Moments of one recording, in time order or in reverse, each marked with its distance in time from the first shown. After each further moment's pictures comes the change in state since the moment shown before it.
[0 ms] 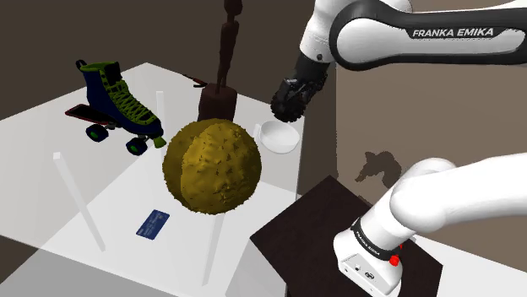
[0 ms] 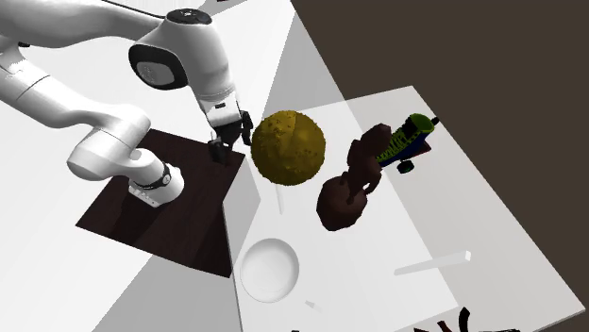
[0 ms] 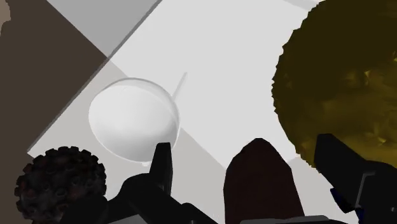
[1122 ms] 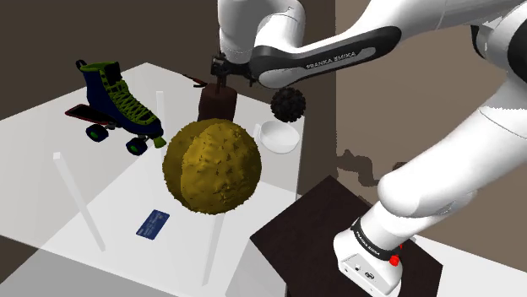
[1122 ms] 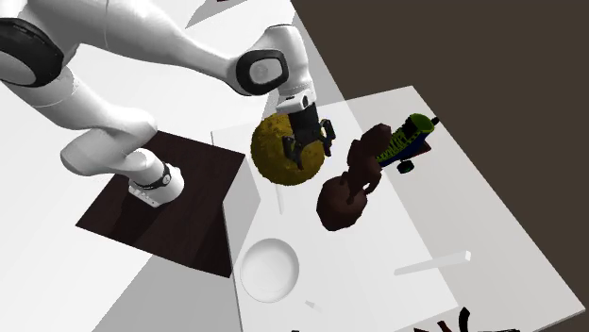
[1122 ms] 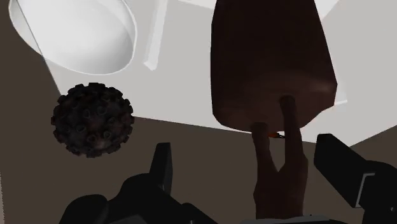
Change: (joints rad) arm -0.409 0.600 0.563 0.402 -0.705 0.201 1.180
